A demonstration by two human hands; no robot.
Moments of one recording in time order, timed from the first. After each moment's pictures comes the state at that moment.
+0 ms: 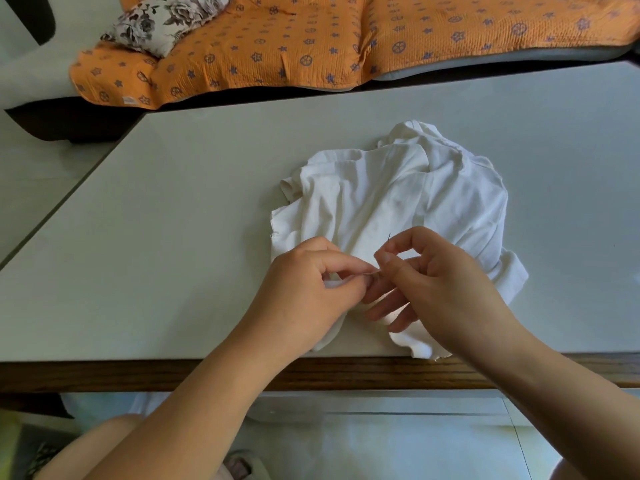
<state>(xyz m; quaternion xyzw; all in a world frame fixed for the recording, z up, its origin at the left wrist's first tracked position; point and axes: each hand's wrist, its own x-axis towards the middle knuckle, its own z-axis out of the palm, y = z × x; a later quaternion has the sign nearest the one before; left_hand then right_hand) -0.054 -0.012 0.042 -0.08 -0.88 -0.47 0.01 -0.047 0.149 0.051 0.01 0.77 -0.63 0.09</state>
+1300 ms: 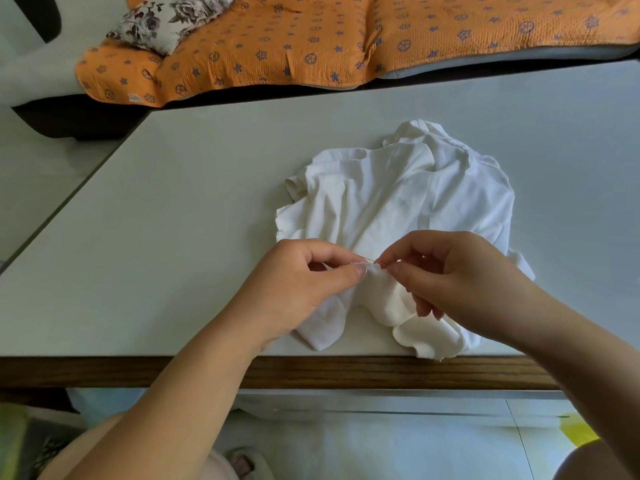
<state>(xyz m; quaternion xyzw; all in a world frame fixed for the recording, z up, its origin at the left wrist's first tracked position) -0.060 -0.025 0.052 0.00 -0.83 -0.55 -0.11 -0.060 0.171 0.057 -0.09 0.86 -0.50 0.10</state>
